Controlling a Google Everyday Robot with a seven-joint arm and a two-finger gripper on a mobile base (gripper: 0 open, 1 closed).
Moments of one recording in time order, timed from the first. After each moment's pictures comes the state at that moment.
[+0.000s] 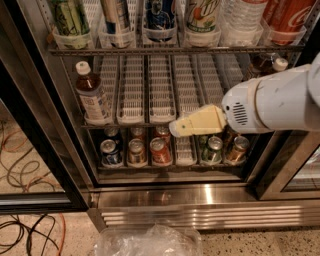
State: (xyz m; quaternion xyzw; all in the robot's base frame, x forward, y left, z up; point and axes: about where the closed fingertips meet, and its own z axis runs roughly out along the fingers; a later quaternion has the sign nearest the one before) arm 0.475 -0.106 0.926 -0.26 0.87 0.14 0.39
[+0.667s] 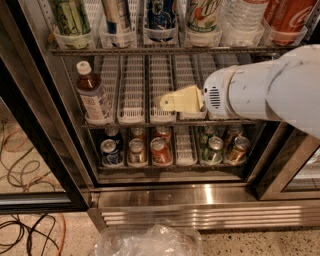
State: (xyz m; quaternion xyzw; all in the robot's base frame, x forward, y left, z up) arm 0.525 -0.080 0.946 -0.20 0.85 0.13 0.47
